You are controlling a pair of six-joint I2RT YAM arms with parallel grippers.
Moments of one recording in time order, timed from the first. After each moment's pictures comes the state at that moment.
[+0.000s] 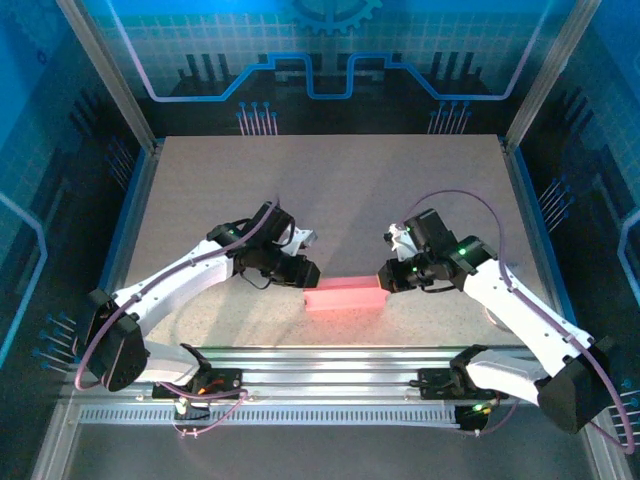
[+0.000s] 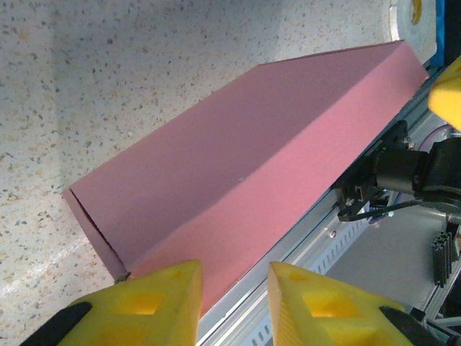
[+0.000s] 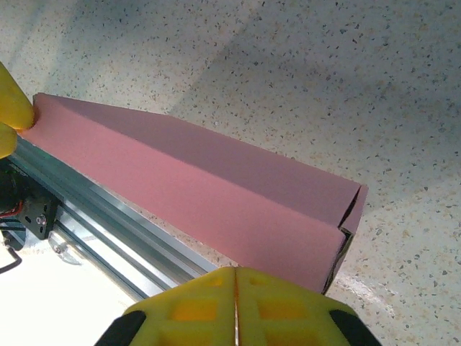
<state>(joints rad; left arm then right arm) -0.60 1.37 1.03 -0.75 0.56 -0.46 0.51 1.11 0.93 -0.92 -0.37 0.34</state>
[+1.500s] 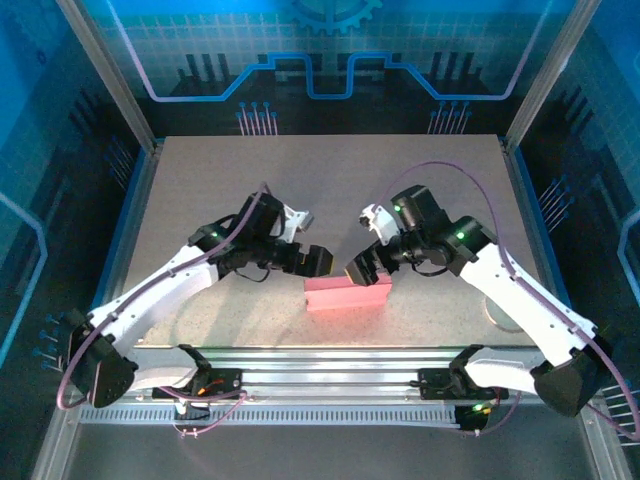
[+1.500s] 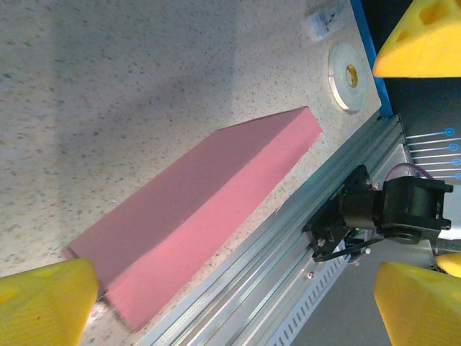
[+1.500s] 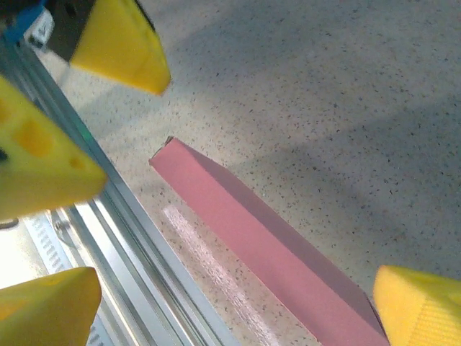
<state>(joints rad) -0.59 1.24 1.09 -0.70 0.50 -0.47 0.64 1.21 1.23 -0.96 -0.35 0.00</state>
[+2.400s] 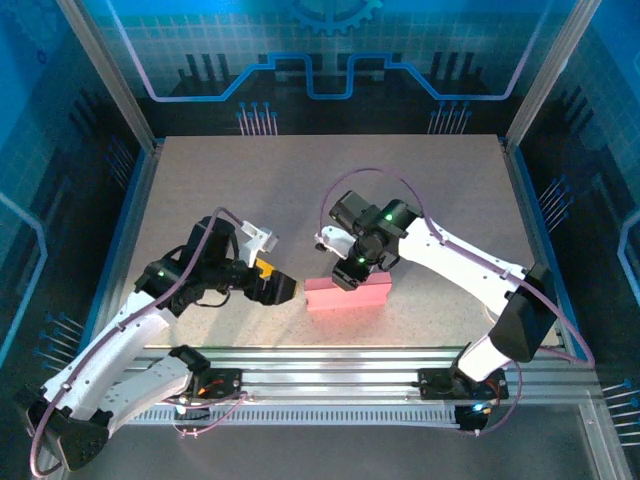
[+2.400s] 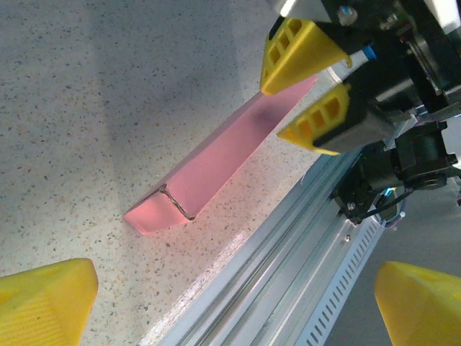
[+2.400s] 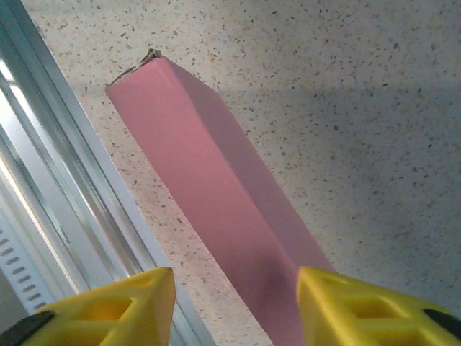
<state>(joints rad) -0.49 0.89 0.89 -0.78 0.54 -0.24 0.81 1.56 1.43 -1.14 -0.18 -0.15</state>
